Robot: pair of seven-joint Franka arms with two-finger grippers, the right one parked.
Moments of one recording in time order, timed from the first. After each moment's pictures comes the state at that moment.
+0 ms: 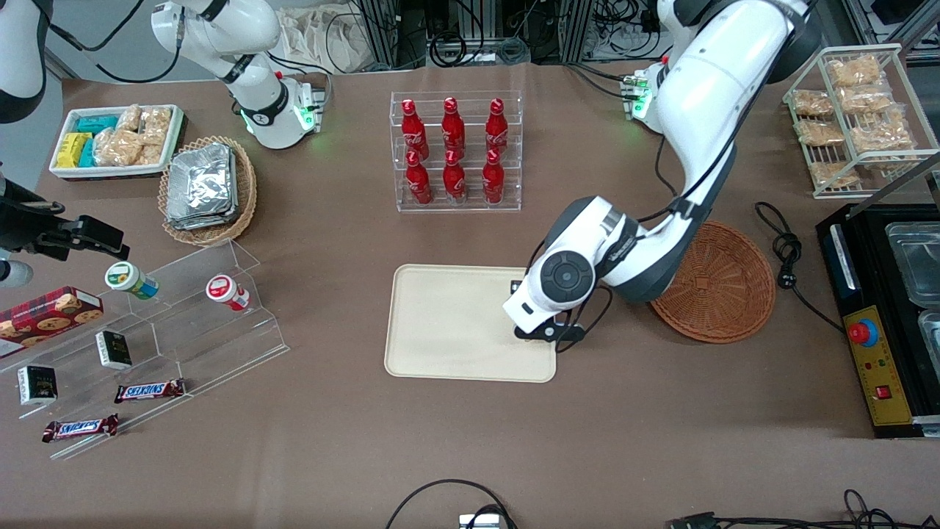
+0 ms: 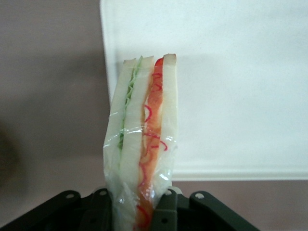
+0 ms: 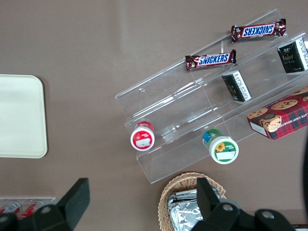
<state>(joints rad) -0.26 0.76 -0.44 -1.39 0.16 1.87 -0.63</state>
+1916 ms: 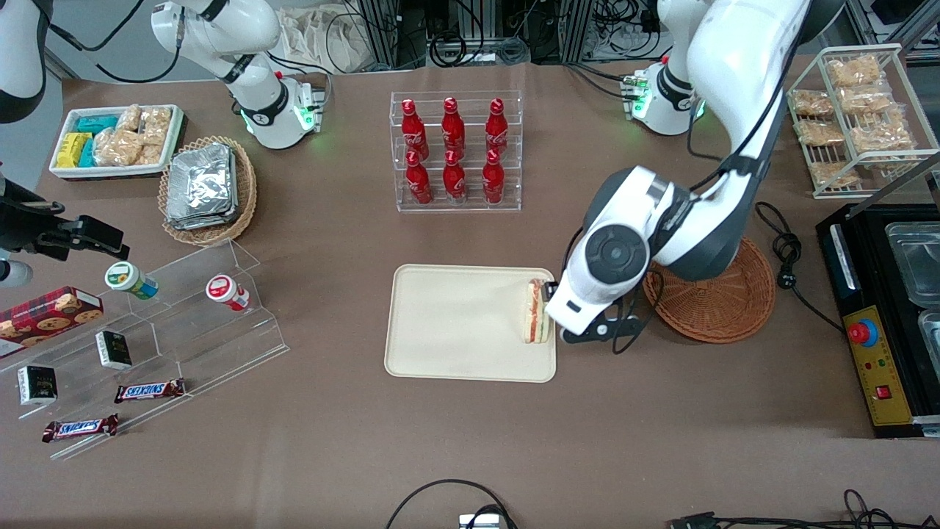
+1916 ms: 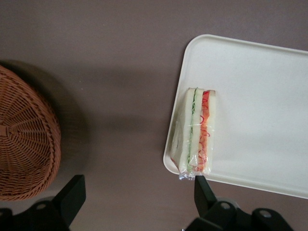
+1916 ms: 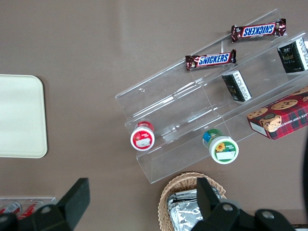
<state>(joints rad) -0.27 0.49 -0.30 -1.48 0.11 1.80 -0.71</state>
